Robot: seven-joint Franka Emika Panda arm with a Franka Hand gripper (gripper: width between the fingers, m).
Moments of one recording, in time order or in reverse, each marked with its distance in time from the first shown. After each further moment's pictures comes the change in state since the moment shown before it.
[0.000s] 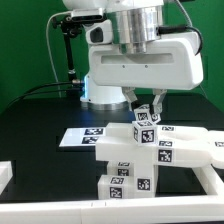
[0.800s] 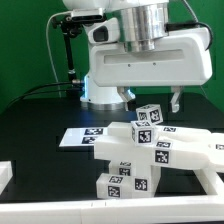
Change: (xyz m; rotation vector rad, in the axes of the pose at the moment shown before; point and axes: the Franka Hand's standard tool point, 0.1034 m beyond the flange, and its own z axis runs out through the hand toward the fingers) arm -0.003 -0.010 -0.003 0.025 0.013 -0.416
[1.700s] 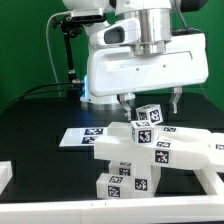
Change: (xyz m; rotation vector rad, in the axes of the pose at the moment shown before) arm 0.004 0.001 0.009 -0.034 0.083 -0.636
